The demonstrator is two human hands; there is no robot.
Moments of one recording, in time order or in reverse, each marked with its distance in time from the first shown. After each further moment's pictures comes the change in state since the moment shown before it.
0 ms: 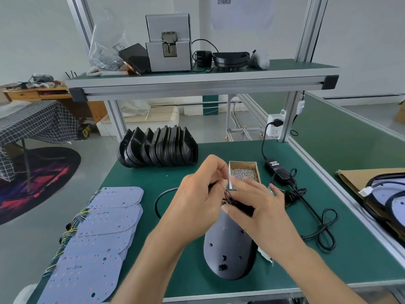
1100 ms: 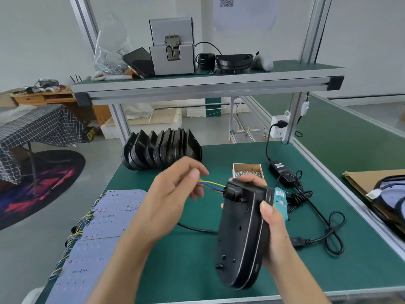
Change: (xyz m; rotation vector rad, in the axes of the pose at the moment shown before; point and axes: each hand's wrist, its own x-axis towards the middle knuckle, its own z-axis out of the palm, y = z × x) left_hand -0.005 -0.028 -0.043 -0.171 0.037 -0.127; right_hand -0.003 0.000 0.036 1.356 0.082 0.065
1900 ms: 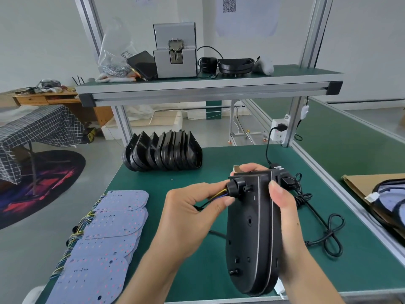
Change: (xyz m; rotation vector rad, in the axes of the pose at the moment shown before) left_hand -0.023 0.011 0.039 -0.044 0.155 0.108; right_hand -0.003 -0.039 0.020 0.038 0.010 -0.011
